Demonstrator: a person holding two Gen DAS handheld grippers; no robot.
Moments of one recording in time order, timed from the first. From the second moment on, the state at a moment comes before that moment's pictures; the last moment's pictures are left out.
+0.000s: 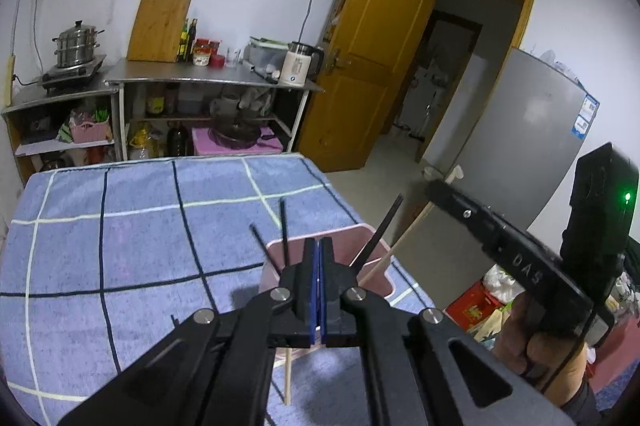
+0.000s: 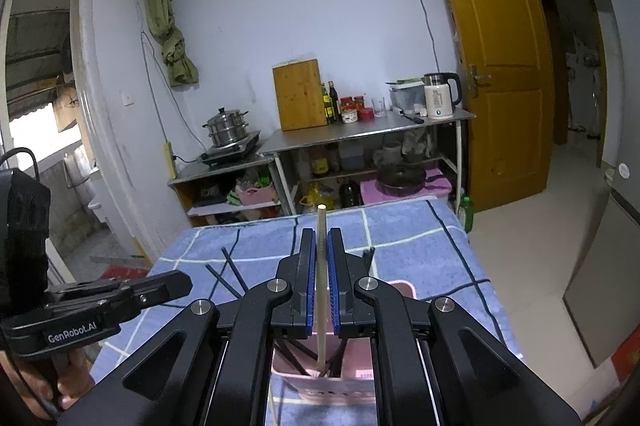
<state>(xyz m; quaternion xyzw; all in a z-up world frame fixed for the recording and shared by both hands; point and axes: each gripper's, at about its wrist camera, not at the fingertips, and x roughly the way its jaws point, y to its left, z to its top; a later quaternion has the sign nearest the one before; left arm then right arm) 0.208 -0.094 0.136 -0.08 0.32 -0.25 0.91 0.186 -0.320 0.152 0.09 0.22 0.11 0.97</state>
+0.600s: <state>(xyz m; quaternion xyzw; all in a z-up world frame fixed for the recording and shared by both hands) 0.234 -0.121 0.062 -0.06 0.40 -0.24 0.88 0.191 -0.324 0.125 0.09 0.24 0.12 0.96</state>
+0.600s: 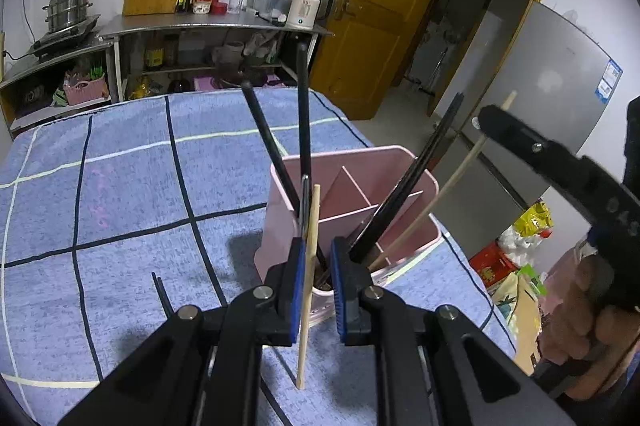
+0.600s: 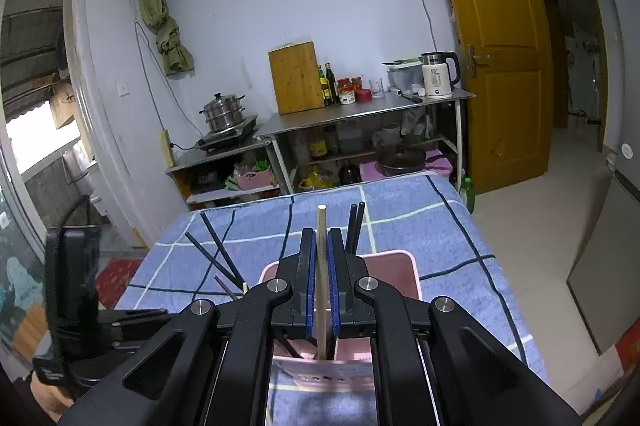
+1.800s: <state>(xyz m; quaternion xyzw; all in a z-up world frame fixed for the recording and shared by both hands) 0.206 -0.106 0.124 -0.05 0.34 -0.26 0.90 0.194 -0.322 0.119 0.09 0.25 0.11 0.96</state>
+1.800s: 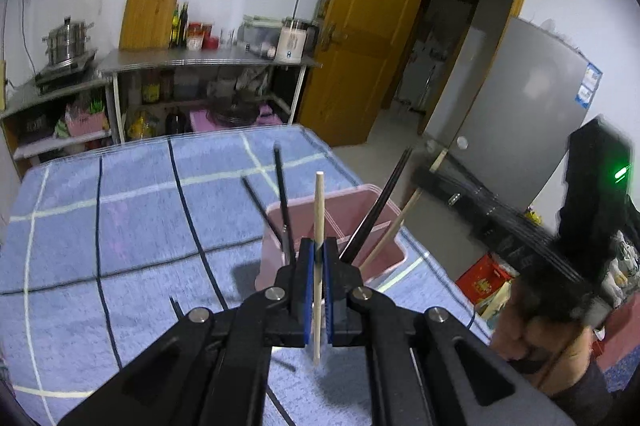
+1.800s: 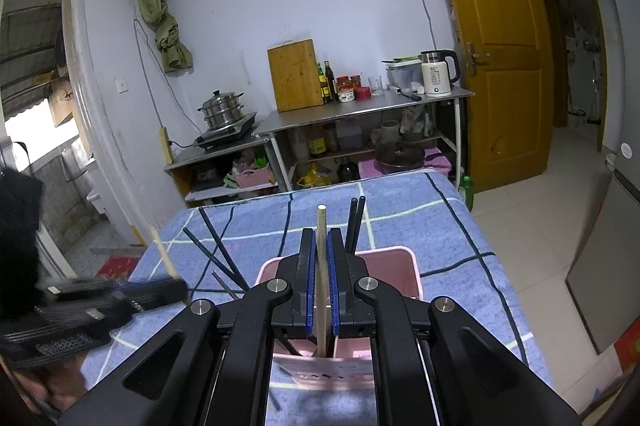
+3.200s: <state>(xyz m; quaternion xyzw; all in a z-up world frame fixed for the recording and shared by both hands) 0.222 -0.114 0.091 -0.04 0.33 -0.23 0.91 0.187 -0.315 0.087 0.09 0.29 0.12 0.95</state>
